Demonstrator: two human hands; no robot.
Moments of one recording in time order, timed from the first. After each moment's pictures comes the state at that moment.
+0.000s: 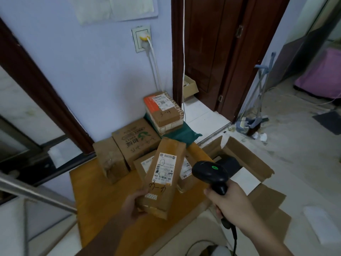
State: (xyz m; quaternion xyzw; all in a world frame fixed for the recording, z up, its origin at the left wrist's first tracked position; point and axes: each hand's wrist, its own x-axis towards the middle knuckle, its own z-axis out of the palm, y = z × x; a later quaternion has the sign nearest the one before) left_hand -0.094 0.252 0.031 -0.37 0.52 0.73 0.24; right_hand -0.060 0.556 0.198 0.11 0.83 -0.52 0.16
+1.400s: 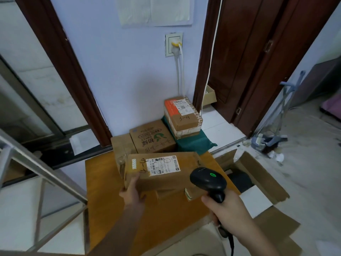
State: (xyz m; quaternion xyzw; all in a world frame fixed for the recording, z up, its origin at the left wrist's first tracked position) left_hand -0.106 0.255 0.054 -0.49 0.36 0.79 -0.08; right_hand -0.073 0.522 0.213 0.05 0.85 -0.48 0.22
